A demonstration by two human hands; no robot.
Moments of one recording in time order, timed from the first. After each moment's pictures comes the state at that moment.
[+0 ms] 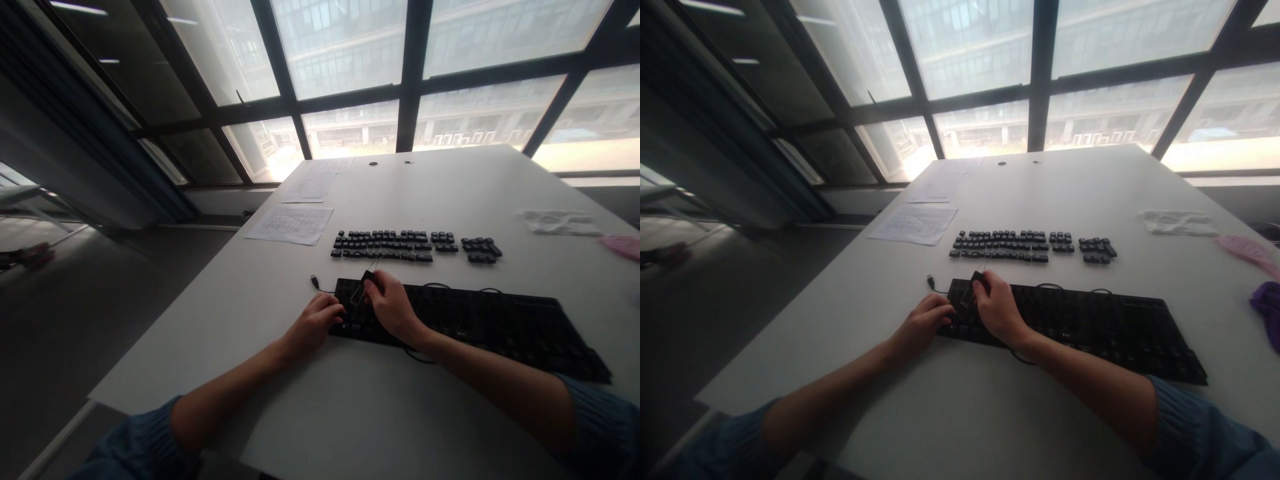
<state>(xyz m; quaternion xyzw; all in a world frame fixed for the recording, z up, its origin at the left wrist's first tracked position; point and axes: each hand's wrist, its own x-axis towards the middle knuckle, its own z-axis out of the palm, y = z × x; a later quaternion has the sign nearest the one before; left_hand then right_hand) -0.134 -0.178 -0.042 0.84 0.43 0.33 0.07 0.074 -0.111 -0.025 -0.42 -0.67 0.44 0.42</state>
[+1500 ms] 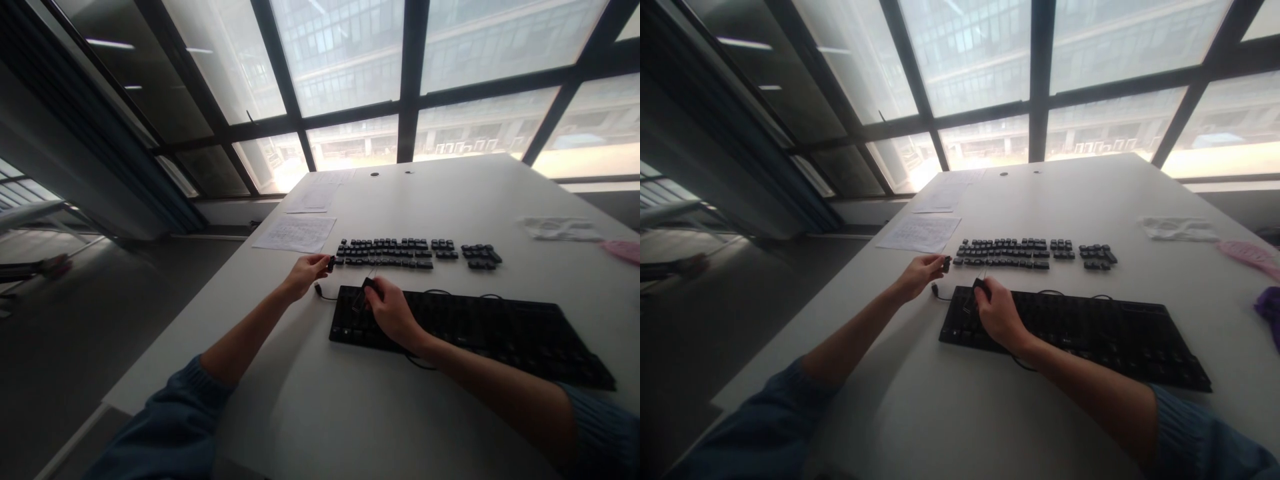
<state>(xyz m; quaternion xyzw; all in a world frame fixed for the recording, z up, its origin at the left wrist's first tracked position) -0.176 -0.071 -0.008 0.51 0.58 0.46 0.44 0.073 -0.112 -0.025 -0.41 -0.67 0.45 0.43</state>
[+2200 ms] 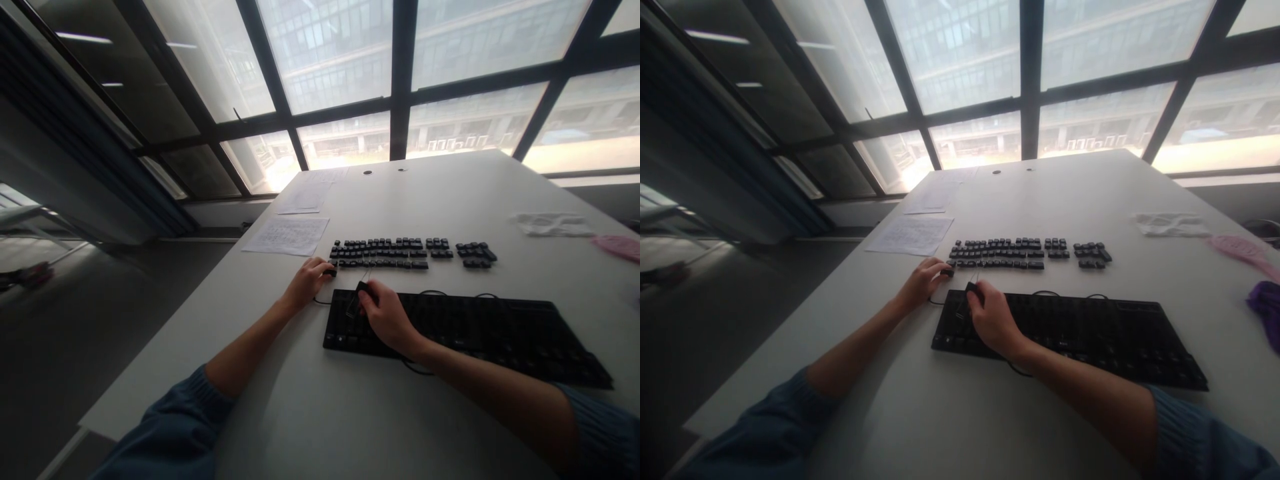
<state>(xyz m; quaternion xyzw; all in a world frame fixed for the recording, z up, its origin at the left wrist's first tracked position) -0.172 -0.068 -0.026 0.82 0.51 0.25 0.02 0.072 -0.111 -0.026 -0.40 -0.66 0.47 0.43</state>
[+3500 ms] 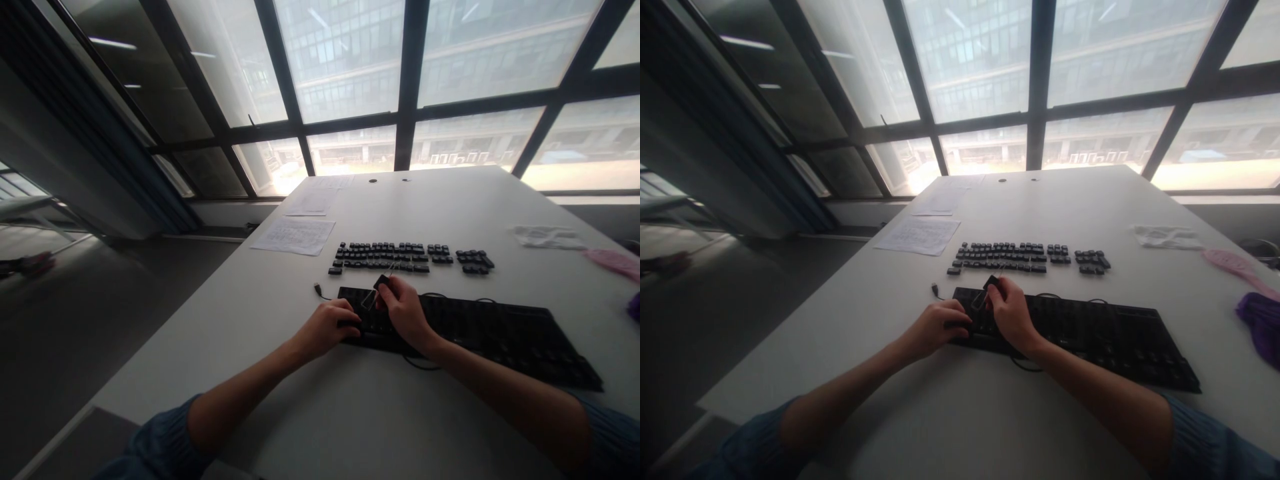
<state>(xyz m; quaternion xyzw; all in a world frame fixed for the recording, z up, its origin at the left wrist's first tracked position) -0.105 -0.170 -0.004 0.78 0.50 0.27 0.25 0.093 -0.115 -0.017 -0.40 -0.62 0.47 0.48</state>
